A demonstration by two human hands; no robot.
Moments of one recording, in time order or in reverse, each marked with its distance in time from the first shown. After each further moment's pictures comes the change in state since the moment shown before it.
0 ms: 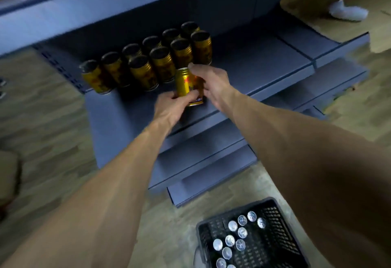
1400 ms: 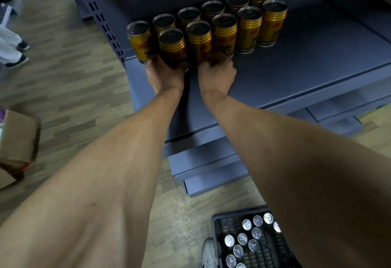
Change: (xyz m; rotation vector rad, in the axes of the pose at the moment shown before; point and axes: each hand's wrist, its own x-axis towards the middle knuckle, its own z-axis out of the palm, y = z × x) left_hand 0.087 -0.078 -0.113 0.119 0.606 0.043; right_hand 0.034 0.088 0.170 -0.482 0.488 -0.255
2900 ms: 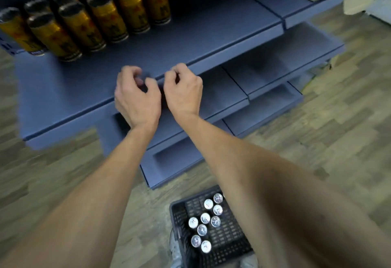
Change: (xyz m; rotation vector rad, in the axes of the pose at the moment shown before) left_hand -0.205 0.031 0.075 -0.003 0.132 0.398; right_hand -0.004 0.107 -0.175 -0.042 0.066 -0.241
